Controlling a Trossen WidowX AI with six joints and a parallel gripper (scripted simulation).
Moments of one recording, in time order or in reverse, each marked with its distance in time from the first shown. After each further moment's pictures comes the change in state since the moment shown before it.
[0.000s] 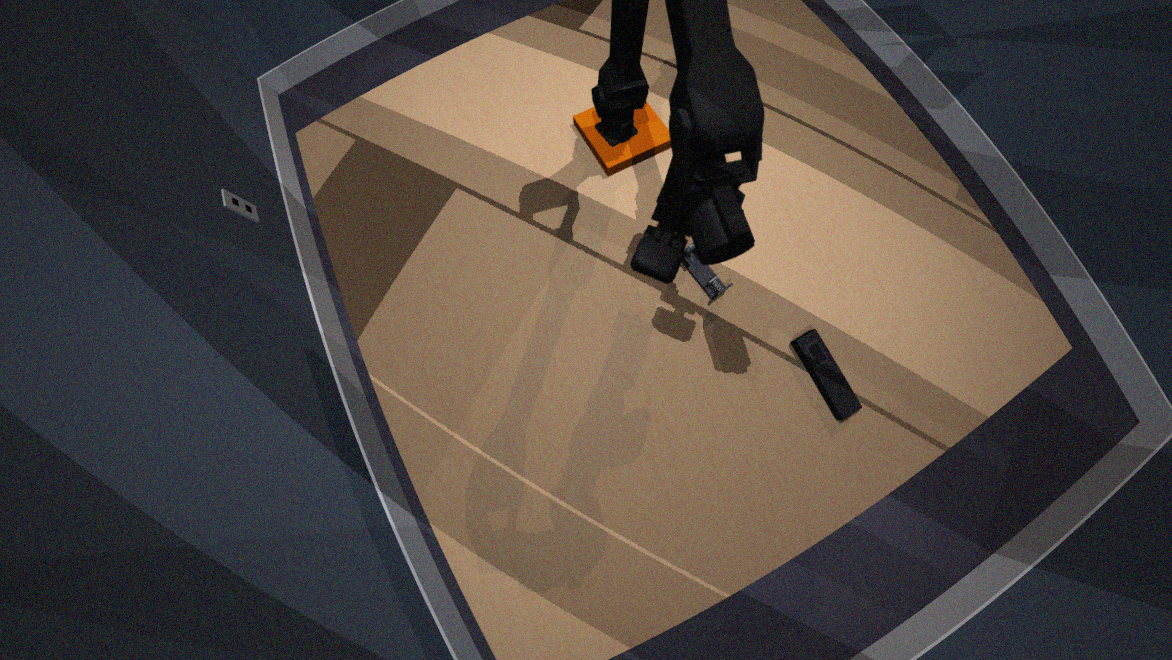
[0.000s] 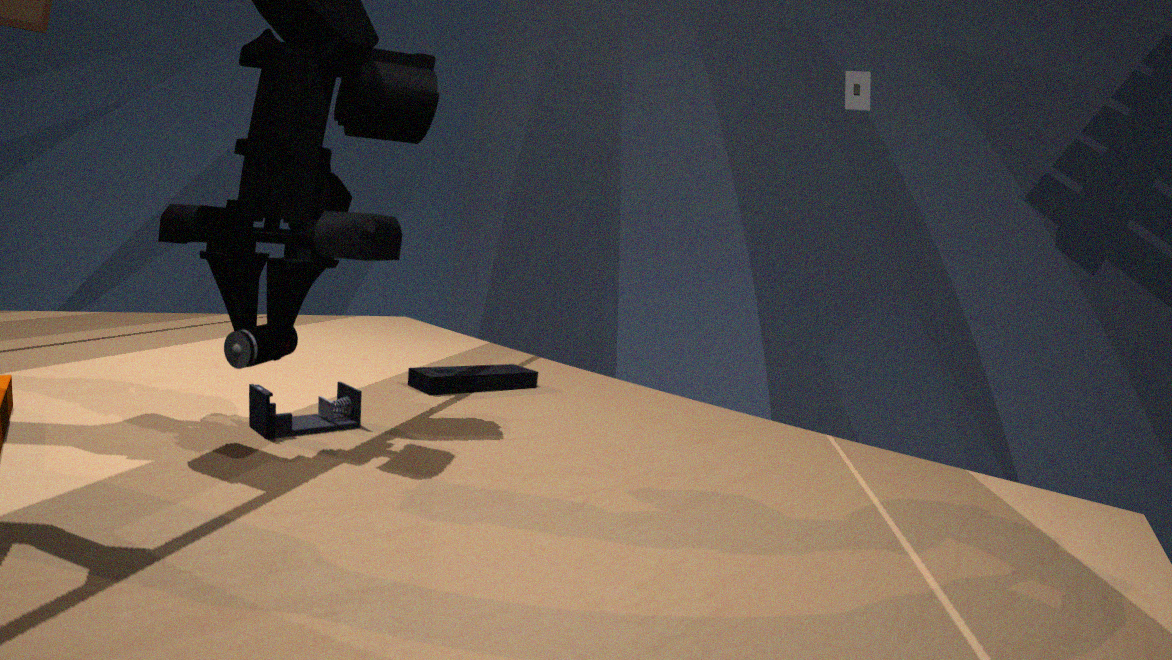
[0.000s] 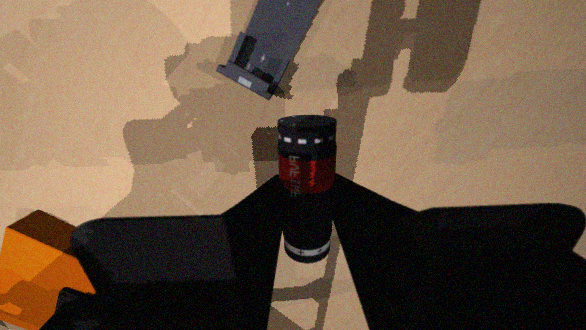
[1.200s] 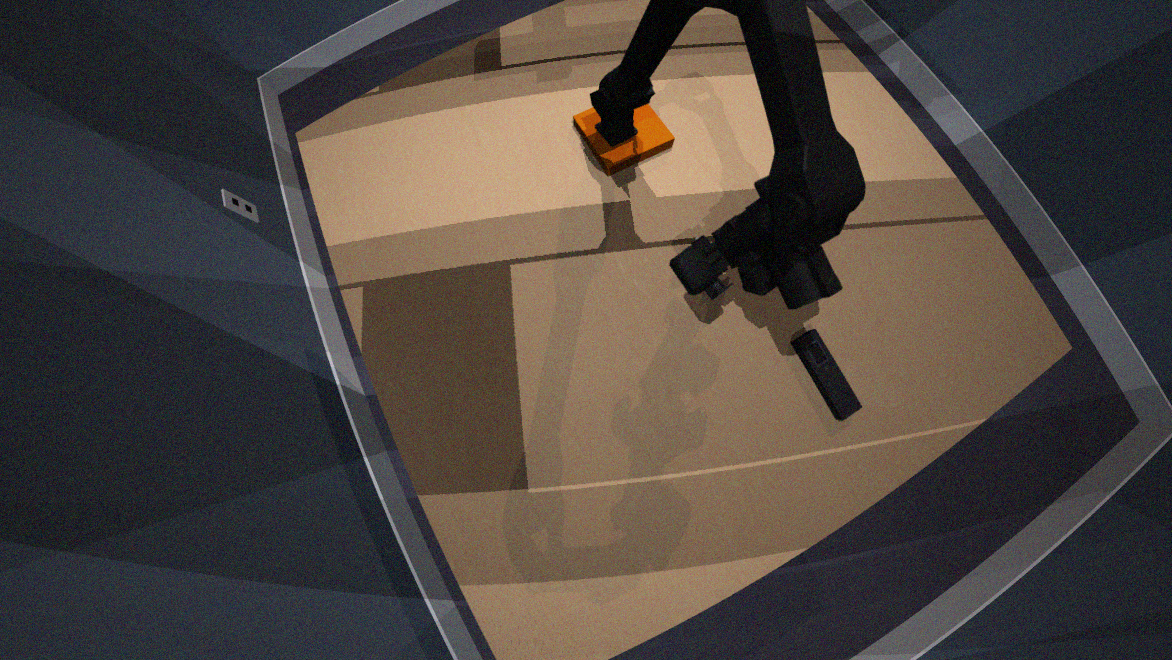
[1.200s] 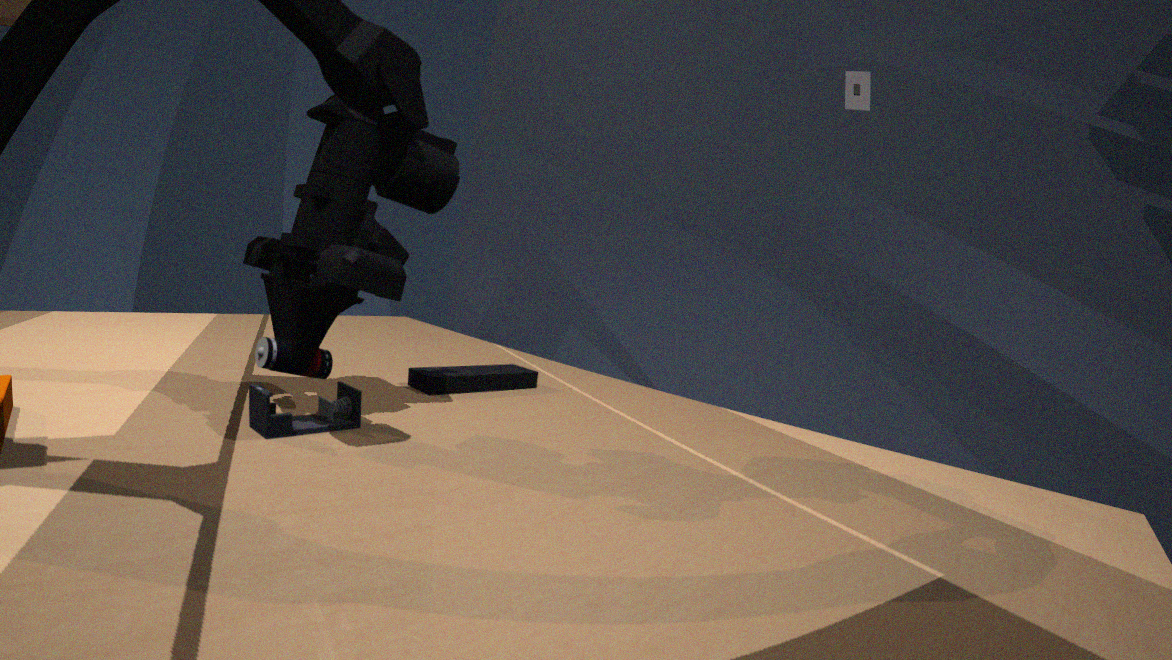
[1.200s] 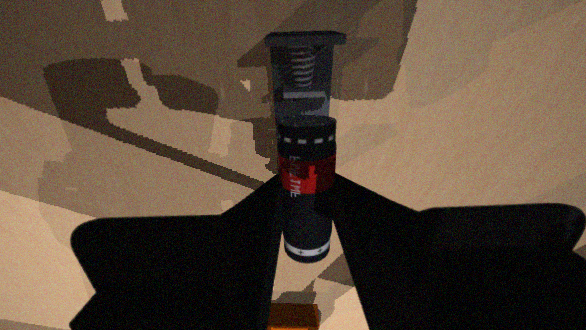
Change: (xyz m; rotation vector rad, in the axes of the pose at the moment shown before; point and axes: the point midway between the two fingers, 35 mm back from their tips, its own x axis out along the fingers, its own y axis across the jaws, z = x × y) arm 0.023 0.014 0.083 0.535 0.179 0.055
